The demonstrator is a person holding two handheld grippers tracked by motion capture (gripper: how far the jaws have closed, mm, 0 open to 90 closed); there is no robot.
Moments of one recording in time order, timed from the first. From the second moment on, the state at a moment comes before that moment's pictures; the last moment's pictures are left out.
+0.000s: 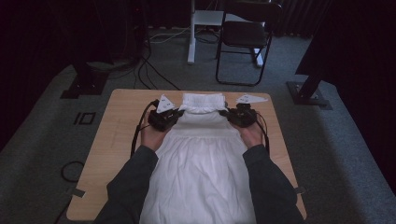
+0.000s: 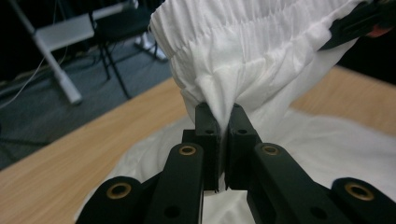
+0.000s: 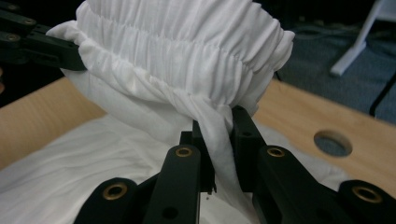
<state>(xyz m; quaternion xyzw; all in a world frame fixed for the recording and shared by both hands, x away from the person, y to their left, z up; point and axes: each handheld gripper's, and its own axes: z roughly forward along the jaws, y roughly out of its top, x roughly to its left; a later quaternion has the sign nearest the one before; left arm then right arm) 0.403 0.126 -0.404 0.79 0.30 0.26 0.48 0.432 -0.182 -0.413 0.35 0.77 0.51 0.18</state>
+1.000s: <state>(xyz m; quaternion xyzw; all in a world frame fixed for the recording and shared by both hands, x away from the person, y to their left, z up) 0.319 0.136 -0.556 0.85 0.32 0.13 0.39 0.333 -0.172 -0.560 0.34 0.84 0.41 0.09</state>
